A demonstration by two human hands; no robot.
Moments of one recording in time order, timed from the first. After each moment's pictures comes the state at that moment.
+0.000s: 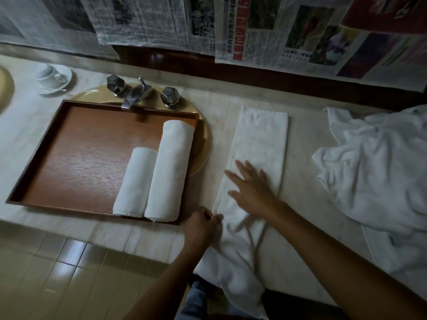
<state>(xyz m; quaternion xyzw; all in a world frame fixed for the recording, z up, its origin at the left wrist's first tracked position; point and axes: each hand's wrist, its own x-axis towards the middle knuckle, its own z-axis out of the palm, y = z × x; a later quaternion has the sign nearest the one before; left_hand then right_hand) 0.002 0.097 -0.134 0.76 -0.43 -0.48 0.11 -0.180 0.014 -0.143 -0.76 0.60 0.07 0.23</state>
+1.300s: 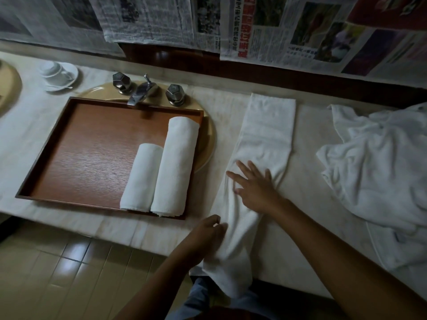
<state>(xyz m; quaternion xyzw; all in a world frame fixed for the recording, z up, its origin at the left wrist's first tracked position) 0.024 0.118 -0.130 0.64 -0.37 -0.66 0.11 -0.179 0.017 -0.154 -0.77 0.59 0.12 0.22</state>
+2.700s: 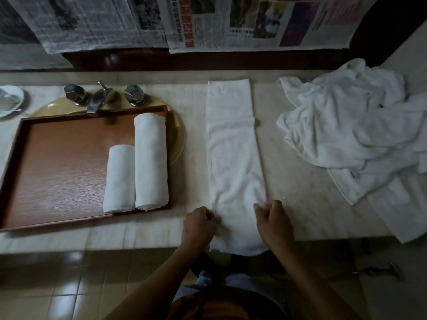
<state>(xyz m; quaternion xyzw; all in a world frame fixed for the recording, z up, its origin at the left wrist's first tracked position) 0.015 0.150 -0.132 0.65 -0.61 -0.45 0.04 -0.178 0.216 -0.121 -0.33 0.87 -0.20 0.29</state>
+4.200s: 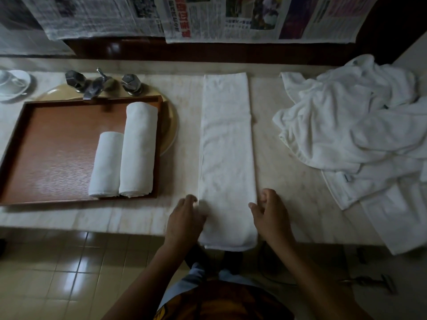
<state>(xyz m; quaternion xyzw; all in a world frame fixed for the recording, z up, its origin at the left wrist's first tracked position) -0.002 0.174 -0.127 0.65 -0.68 -0.34 0.06 -0.237 0.221 -0.132 -0.43 0.82 -0.21 0.31</state>
